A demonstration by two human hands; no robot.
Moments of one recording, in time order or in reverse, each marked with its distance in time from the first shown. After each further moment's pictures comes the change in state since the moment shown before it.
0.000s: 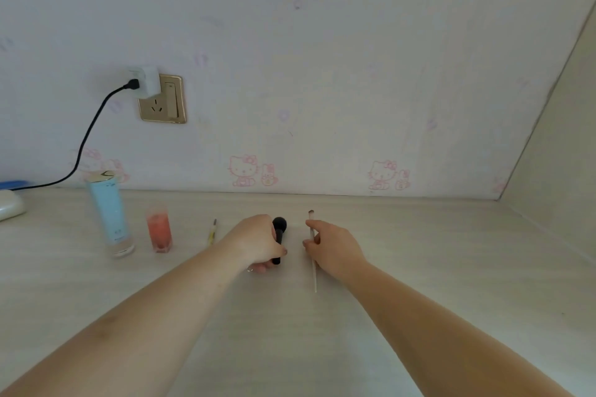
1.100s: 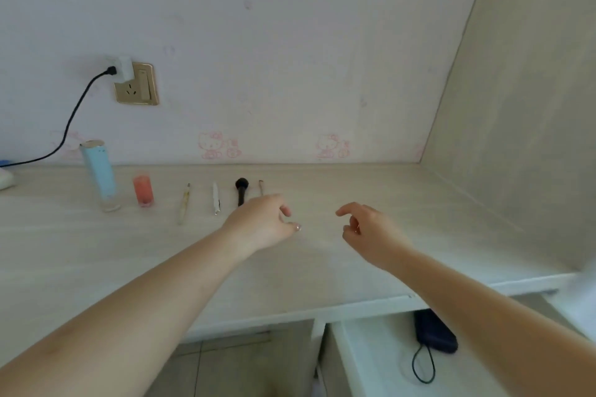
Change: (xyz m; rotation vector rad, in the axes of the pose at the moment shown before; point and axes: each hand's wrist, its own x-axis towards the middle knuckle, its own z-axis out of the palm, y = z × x) left_hand -0.136 0.047 0.047 0.137 0.126 0.339; right_hand -0.173 0.068 -0.087 -0.068 0.179 -0.090
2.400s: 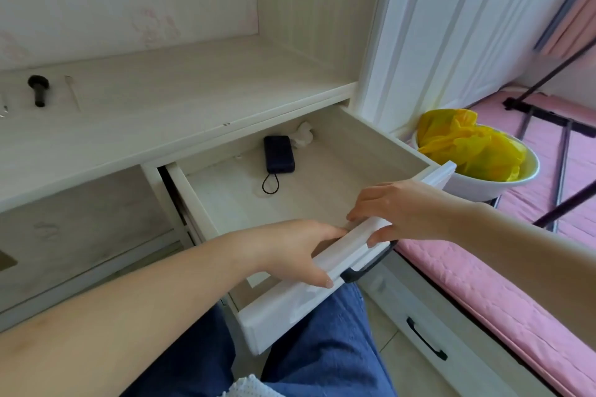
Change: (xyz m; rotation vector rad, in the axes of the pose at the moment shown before) left_hand -0.224 0.164 0.192 -0.018 -0.981 0.702; right_hand -0.359 0.121 -0.097 -0.501 -0.441 -0.058
